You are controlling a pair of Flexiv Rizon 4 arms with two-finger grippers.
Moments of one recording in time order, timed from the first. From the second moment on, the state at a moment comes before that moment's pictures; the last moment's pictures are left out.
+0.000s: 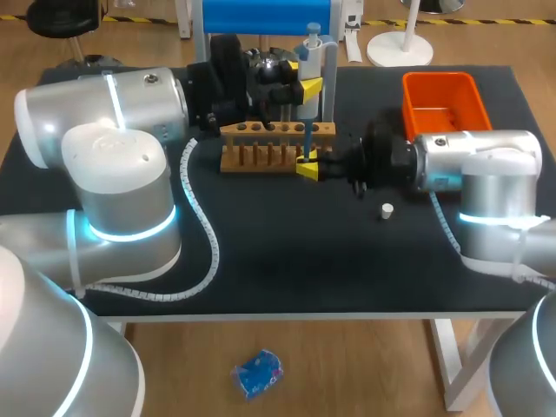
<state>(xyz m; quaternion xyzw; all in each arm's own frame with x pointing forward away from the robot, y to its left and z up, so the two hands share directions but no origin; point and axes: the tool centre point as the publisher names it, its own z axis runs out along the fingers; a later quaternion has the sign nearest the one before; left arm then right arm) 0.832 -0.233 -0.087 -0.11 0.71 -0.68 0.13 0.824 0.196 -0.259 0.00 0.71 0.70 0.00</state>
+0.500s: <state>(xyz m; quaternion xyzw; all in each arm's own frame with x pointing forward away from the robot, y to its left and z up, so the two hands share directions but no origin) 0.831 -0.233 -0.096 -0.11 0.72 -0.68 0.13 0.813 0.198 -0.260 0.01 0.73 0.69 -0.01</state>
